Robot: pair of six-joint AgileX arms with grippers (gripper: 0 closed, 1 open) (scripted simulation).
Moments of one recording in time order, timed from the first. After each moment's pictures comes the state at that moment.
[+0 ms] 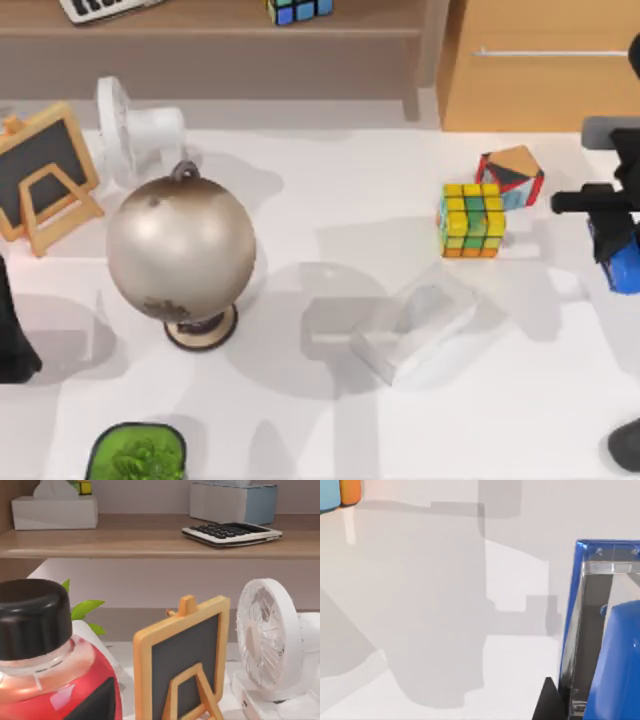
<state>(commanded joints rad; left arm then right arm) 0.00 0.00 0.00 0.00 0.00 0.00 0.13 1.91 1.36 -0.97 -0.09 0.07</state>
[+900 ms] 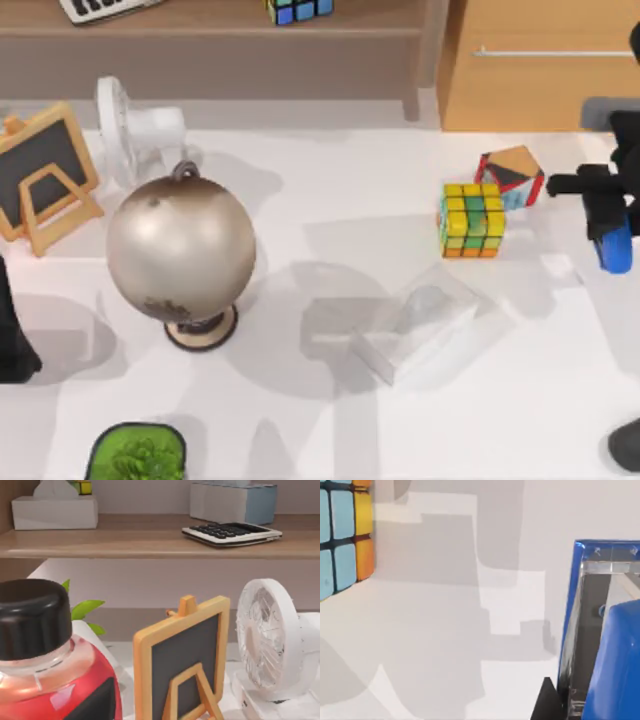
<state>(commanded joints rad) 0.00 0.00 0.00 0.00 0.00 0.00 0.11 1.92 1.36 -0.87 -0.08 0.09</state>
